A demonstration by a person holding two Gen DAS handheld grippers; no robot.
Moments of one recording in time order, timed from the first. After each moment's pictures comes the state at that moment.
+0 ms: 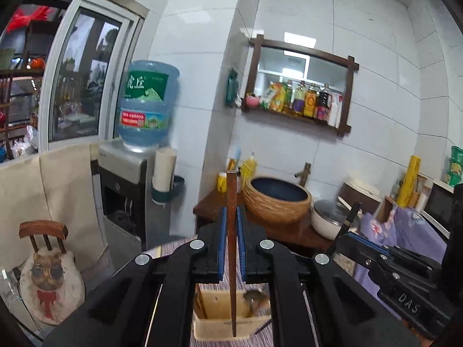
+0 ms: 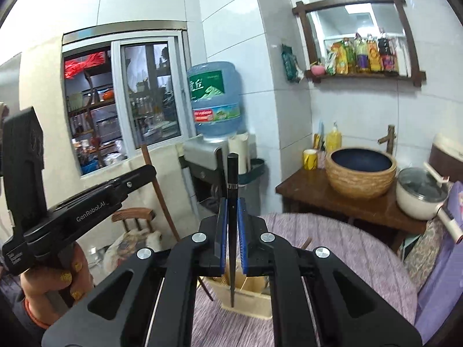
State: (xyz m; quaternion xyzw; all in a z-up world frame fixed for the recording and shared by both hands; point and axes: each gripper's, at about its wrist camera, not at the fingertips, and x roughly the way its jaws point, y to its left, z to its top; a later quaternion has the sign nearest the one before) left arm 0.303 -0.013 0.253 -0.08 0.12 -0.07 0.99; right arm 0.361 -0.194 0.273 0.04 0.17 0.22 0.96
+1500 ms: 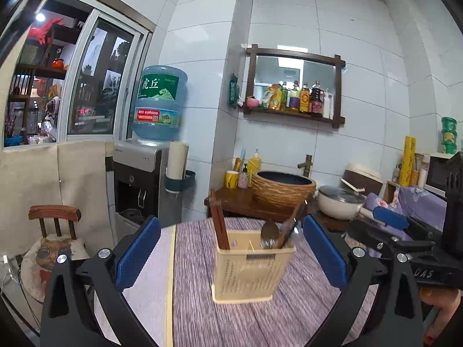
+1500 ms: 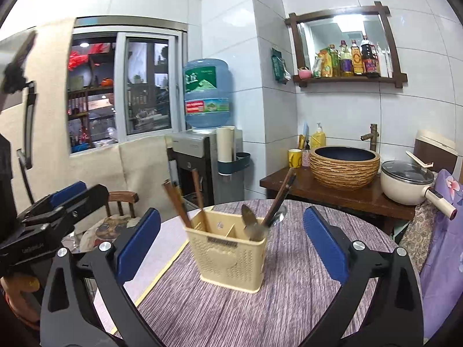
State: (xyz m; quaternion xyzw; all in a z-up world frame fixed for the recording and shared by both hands) left arm 0.195 0.003 0.128 -0.05 0.08 -0.07 0.99; right arm 0.284 -0.207 0.150 0.02 0.12 0.20 0.97
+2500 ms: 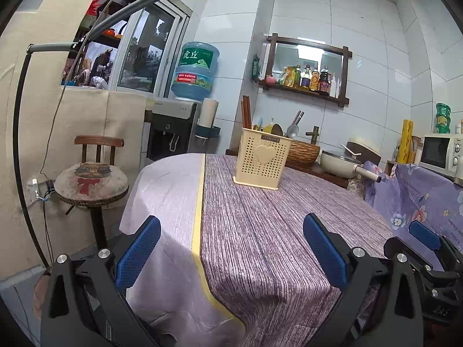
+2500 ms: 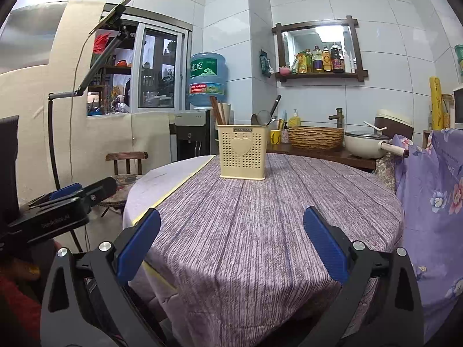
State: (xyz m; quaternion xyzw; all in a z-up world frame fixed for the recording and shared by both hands) left arm 0.000 0.015 -0.025 -0.09 0.12 -0.03 0.99; right arm -0.007 -0.195 -0.024 0.00 0.10 0.14 0.99
